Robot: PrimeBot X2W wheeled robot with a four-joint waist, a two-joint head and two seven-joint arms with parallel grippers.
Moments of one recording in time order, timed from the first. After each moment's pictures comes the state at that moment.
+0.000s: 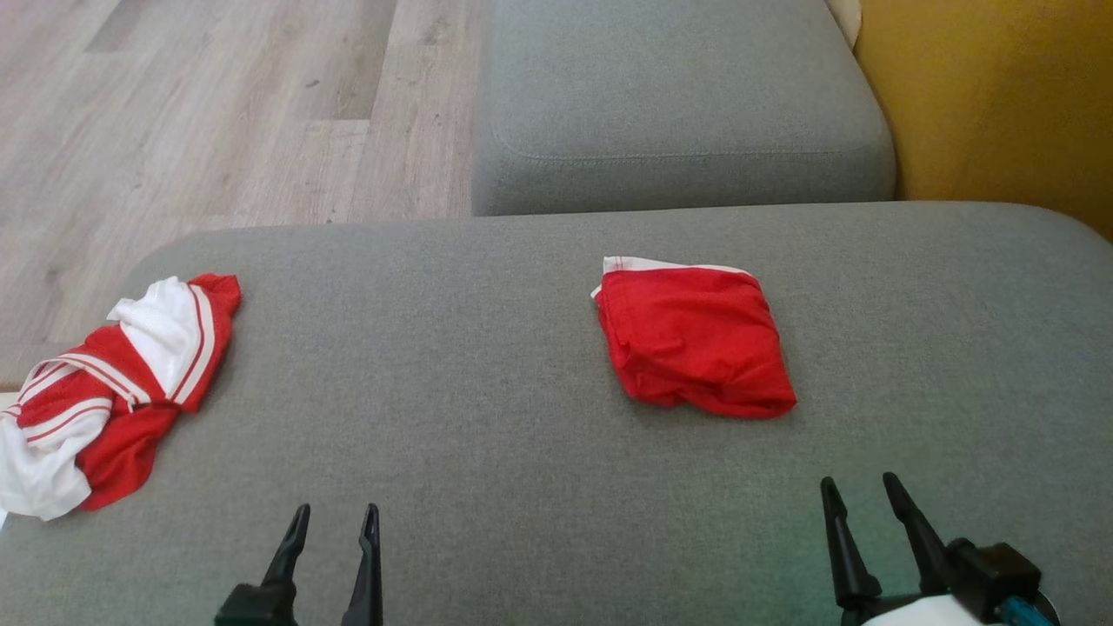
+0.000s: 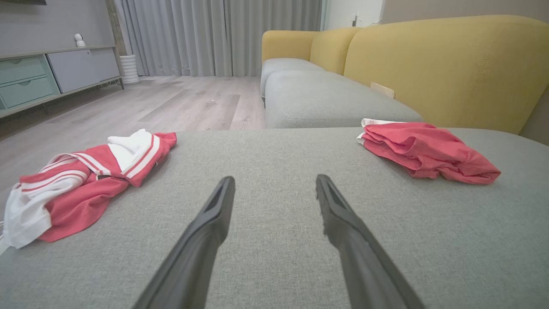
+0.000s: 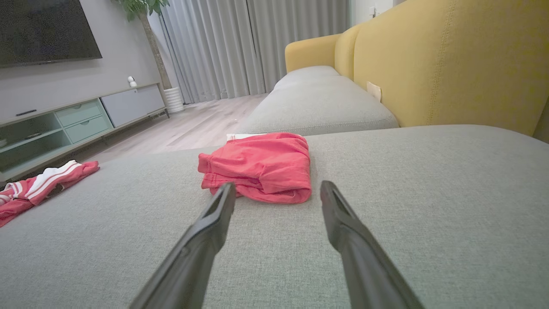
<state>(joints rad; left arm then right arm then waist) 0.26 0.06 -0.17 0.10 -0.07 0.05 -0.26 0.16 -0.07 0.09 0.29 0.20 0.13 -0.25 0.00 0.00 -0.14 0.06</state>
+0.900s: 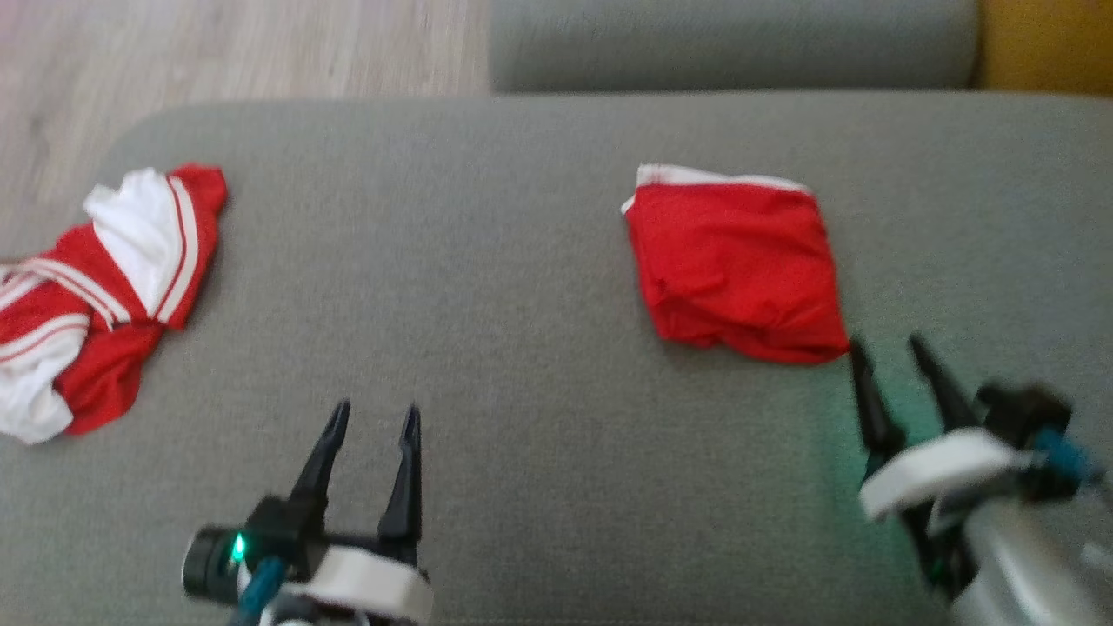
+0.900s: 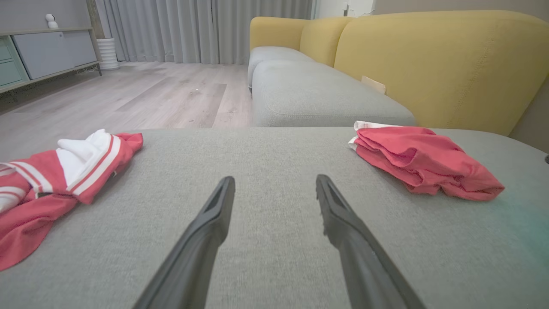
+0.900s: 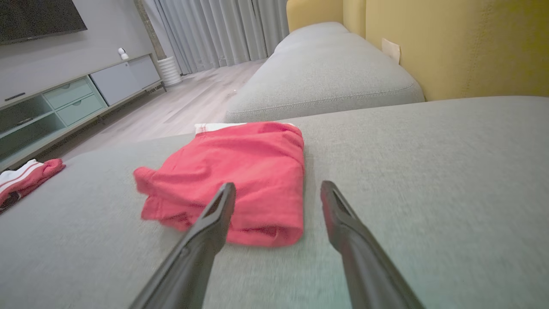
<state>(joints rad) 0.10 0.05 -0.26 0.07 -0.10 0.06 -0.26 -0.19 -0.19 0.17 0.52 0.38 0.13 -0.23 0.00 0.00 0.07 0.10</state>
